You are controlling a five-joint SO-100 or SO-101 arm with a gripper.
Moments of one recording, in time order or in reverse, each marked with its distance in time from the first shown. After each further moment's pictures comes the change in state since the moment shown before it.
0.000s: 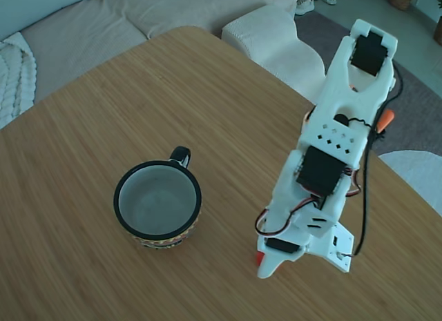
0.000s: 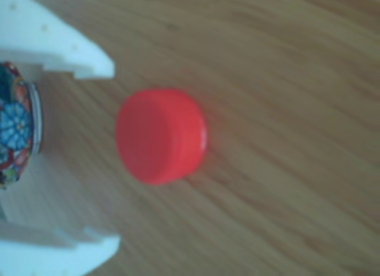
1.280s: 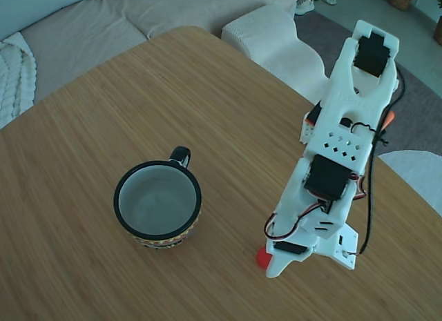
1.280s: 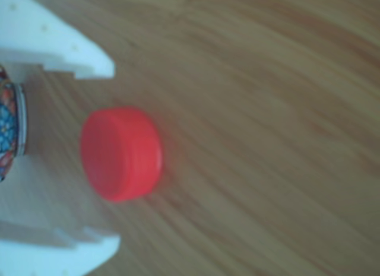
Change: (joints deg) arm -1.5 -0.1 4.0 -1.9 0.3
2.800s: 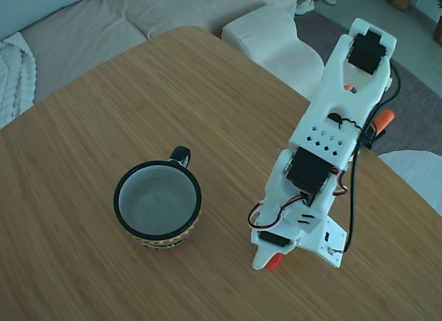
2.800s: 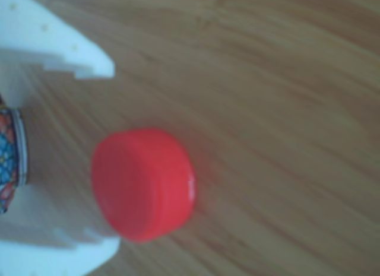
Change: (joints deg) arm 4.5 0.0 2.5 -2.4 -0.3
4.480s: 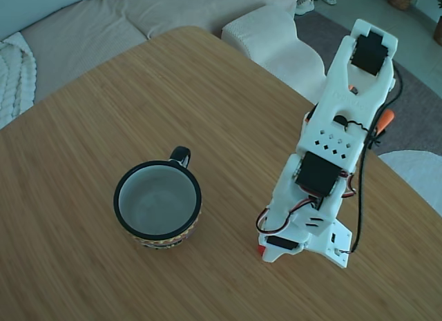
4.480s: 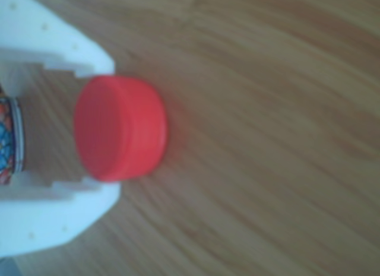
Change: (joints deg) arm -2.0 0.1 -0.1 0.1 0.0
